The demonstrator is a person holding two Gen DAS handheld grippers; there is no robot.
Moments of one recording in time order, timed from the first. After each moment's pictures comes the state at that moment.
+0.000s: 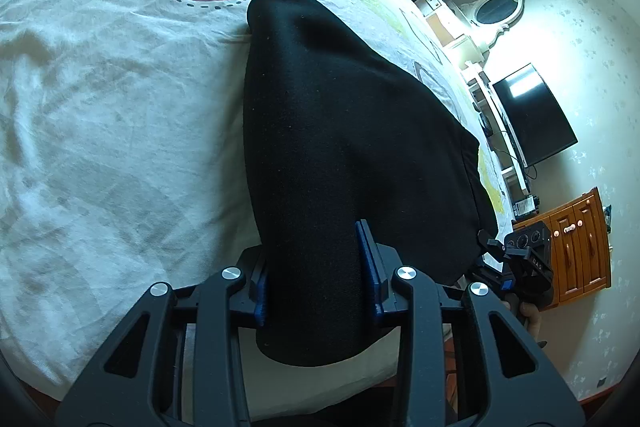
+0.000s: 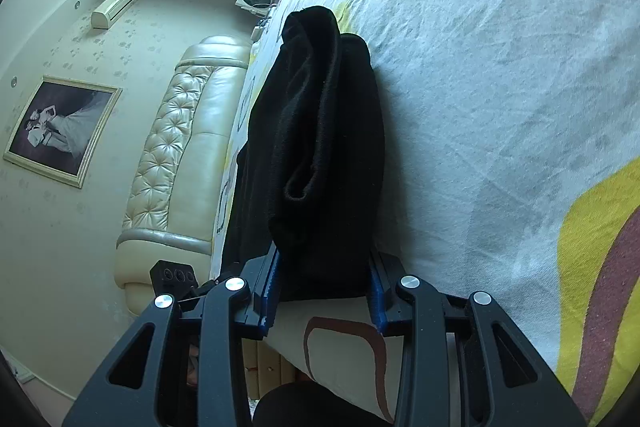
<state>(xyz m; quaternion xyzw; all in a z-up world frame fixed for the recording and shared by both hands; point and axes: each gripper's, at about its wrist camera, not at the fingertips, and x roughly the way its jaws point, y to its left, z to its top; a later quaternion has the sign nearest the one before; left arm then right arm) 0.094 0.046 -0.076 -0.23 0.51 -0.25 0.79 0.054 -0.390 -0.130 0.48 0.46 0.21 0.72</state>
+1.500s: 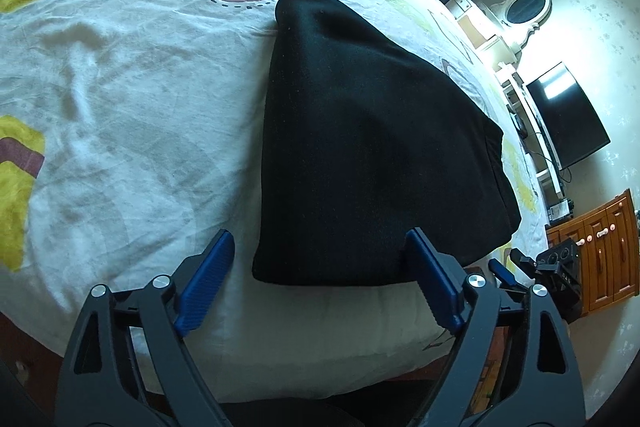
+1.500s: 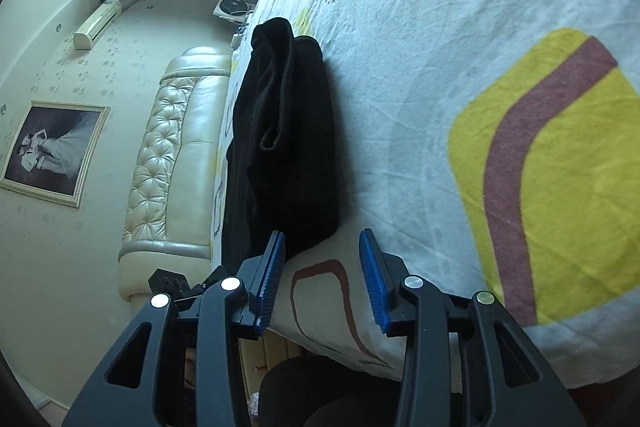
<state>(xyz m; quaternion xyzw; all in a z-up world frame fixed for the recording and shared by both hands) 0.067 0.047 -0.067 -0.19 0.52 -0.18 0.82 0.002 -0.421 -0.128 0.50 0.48 0.17 0.70</state>
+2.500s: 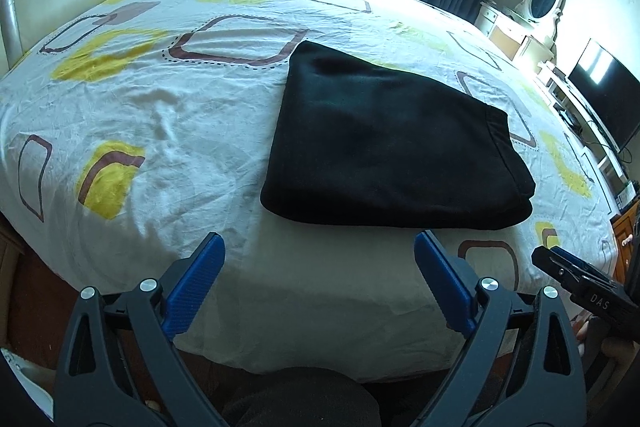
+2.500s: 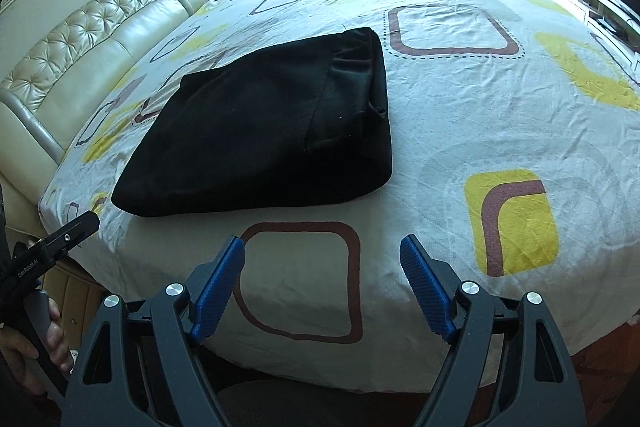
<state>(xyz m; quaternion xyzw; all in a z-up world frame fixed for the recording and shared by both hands) -0.027 0.004 -0.009 -0.07 0.43 -0.06 0.90 -0.025 -0.311 -0.040 0.13 0.49 0.05 0.86</state>
